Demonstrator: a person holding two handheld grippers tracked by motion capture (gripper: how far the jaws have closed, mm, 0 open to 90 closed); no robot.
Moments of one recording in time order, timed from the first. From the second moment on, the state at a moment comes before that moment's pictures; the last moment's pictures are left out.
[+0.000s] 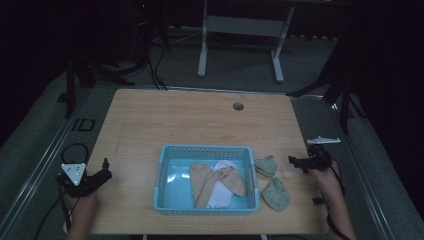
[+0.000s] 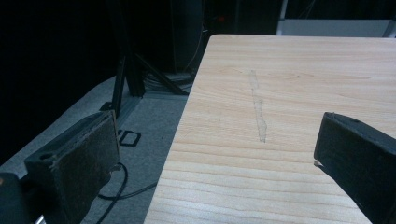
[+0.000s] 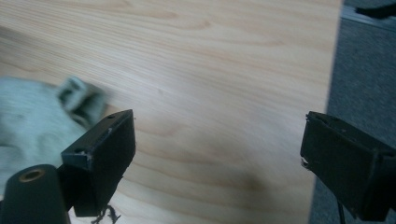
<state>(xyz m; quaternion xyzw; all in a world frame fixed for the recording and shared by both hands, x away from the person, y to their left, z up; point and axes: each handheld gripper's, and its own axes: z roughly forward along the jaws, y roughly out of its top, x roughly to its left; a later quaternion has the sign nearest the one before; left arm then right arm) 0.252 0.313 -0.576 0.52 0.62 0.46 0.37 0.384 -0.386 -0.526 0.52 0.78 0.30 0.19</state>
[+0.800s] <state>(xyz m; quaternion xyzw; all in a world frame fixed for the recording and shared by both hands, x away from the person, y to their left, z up) 0.252 0.312 -0.576 0.52 0.62 0.46 0.37 0.323 -0.411 -0.548 0.57 0.67 0.37 0.30</state>
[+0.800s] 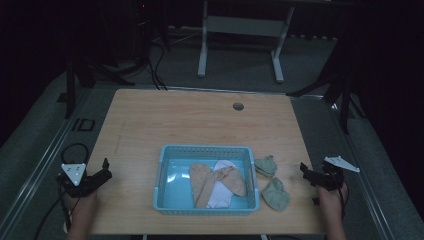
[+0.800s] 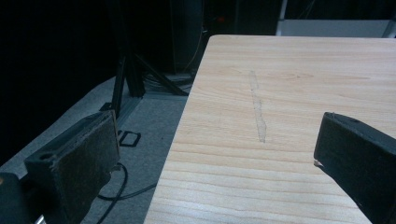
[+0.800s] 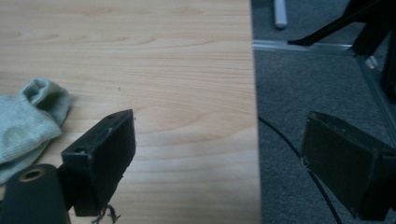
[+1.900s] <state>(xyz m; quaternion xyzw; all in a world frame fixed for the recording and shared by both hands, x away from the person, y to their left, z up) 0.252 0.312 -0.577 0.52 0.62 0.46 0.37 0.251 -0.421 -0.560 0.54 0.58 0.45 0.41</state>
